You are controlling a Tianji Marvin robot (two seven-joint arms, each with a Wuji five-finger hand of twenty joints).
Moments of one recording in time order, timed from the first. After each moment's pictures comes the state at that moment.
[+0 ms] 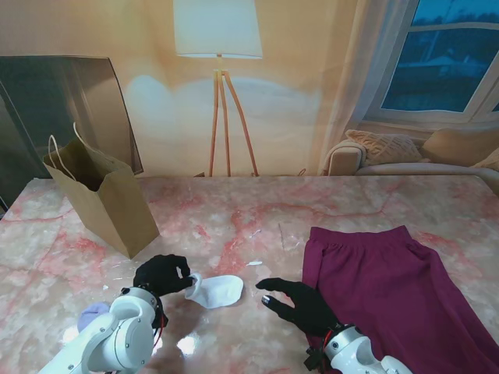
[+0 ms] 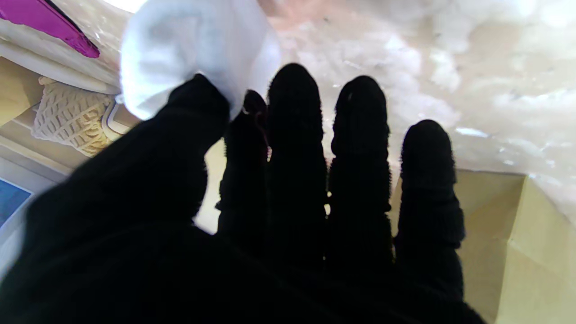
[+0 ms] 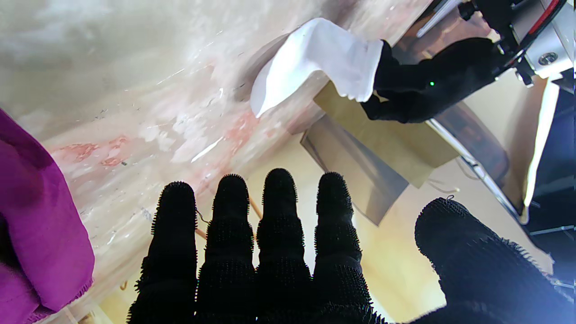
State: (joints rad) left arm 1.65 -1.11 -1.12 -1.67 0.72 0.33 0.10; right arm -1.85 -1.12 1.20 -1.71 -0.53 -0.21 -0.12; left_hand 0.68 -0.64 0.76 -0.19 0.84 -0.08 1.00 0.36 1.34 0.00 0.63 0.68 1.10 0.12 0.84 0.77 0.52 0.30 1.27 0.59; right_hand 0.17 -0.14 0.65 0.03 0.49 -0.09 0.39 0.43 0.71 0.00 0.24 0.20 0.61 0.04 0.13 0.34 0.32 0.10 0.63 0.37
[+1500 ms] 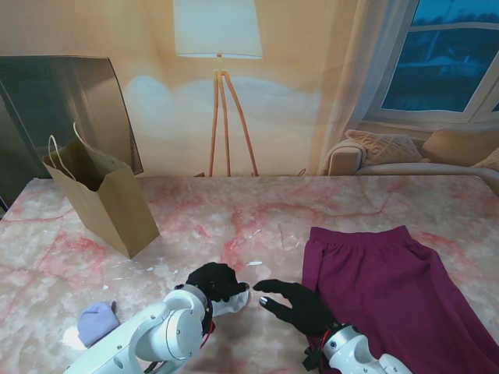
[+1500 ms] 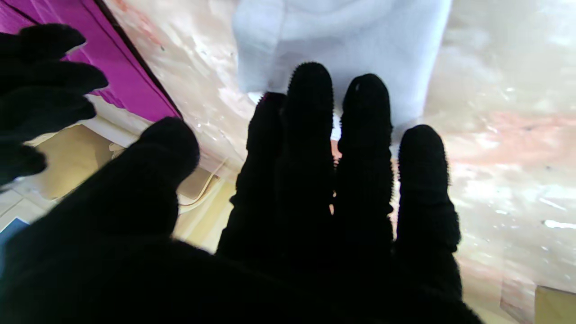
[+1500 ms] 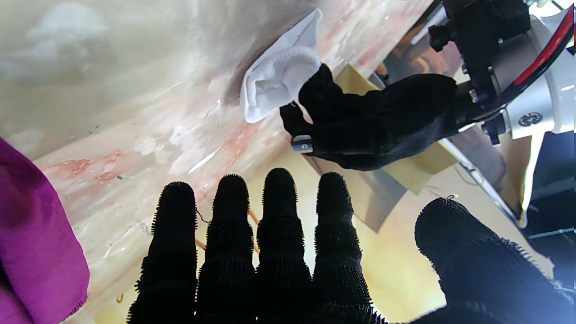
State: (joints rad) left arm 1.43 -1.15 -0.81 -1.62 0.58 0.49 0.00; right arm -1.83 -1.12 1.18 -1.69 -0.51 -0.22 -0.10; left_hand 0.49 -0.40 0.71 -0.10 0.88 0.08 0.71 0.35 1.29 0.07 0.40 0.40 1.06 0.15 0.72 0.64 0.44 0.27 1.23 0.54; right_hand 0.17 -0.14 0.65 0.03 0.49 -0.09 0.39 0.43 0.71 0.00 0.25 0.20 0.61 0.04 0.13 0.34 0.32 0.10 0.63 0.37
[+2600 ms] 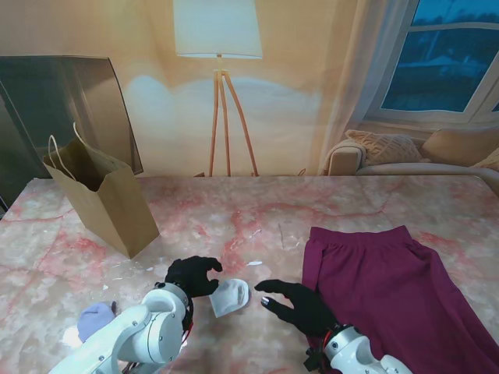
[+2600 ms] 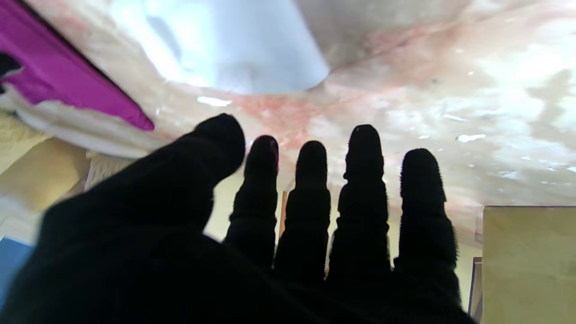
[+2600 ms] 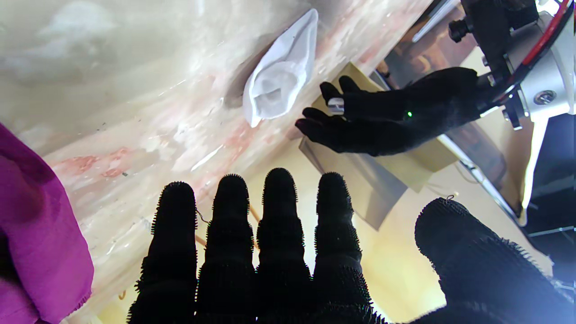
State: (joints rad) left arm 1.52 -1.11 -0.92 -1.68 0.79 0.44 -0.07; right arm -1.84 -1.12 1.19 -1.69 -0.51 -0.23 -0.11; left_hand 0.63 -0.47 0.89 -0.10 0.55 0.04 0.39 0.31 0.65 0.09 0.22 0.37 0.65 0.17 0.46 0.65 0.22 0.27 0.99 0.54; right_hand 0.17 -0.14 0.65 0.03 0.49 -0.09 0.39 0.43 0.71 0.00 0.25 0.20 0.61 0.04 0.13 0.34 0.32 0.10 0.63 0.37
